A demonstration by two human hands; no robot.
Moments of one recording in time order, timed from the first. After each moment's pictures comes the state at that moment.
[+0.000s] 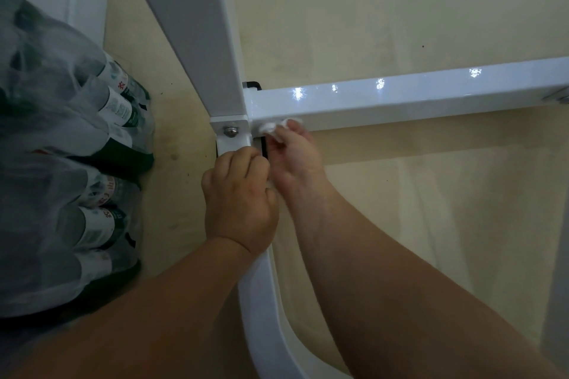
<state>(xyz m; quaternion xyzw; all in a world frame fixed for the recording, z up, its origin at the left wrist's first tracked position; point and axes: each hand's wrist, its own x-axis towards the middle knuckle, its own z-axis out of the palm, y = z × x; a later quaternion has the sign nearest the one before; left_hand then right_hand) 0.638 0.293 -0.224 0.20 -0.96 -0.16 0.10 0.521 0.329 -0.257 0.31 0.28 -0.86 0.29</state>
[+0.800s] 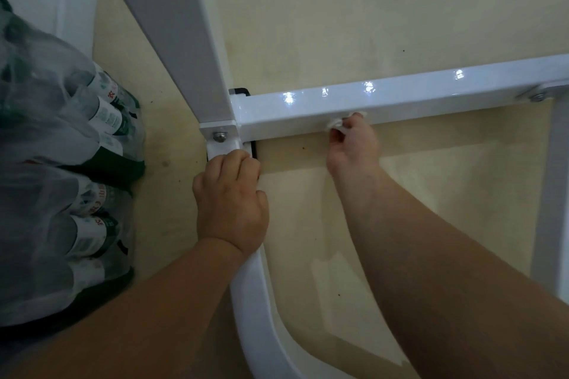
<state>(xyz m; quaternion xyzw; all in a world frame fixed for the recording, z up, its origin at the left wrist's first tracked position) 0.638 0.291 -0.223 0.18 -0.97 -0.15 0.09 0.461 0.402 -0.249 0.38 0.34 -0.85 0.11</state>
